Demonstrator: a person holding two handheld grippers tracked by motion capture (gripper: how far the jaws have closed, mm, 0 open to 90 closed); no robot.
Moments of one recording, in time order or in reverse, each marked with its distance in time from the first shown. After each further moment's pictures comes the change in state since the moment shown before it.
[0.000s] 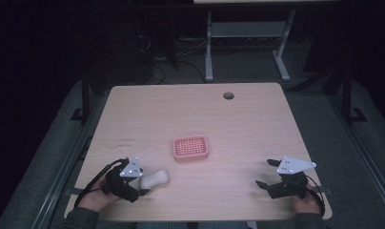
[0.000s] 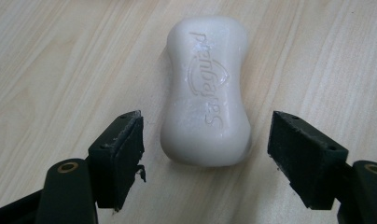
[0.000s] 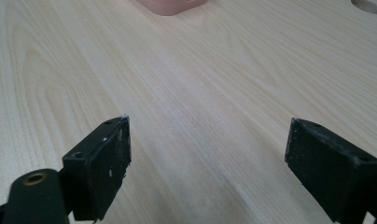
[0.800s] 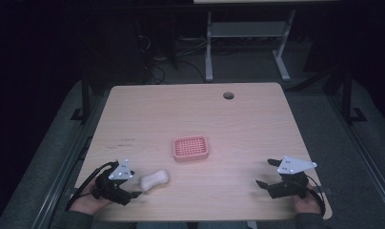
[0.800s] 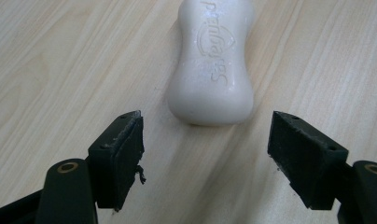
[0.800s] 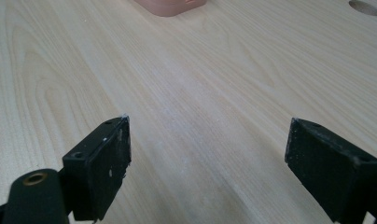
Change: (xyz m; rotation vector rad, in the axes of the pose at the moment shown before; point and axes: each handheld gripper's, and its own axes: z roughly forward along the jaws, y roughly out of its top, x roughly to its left) left arm -0.001 -0.020 -0.015 -0.013 0.022 -0.051; right arm 0.000 0.000 -0.001 -0.003 -0.003 -0.001
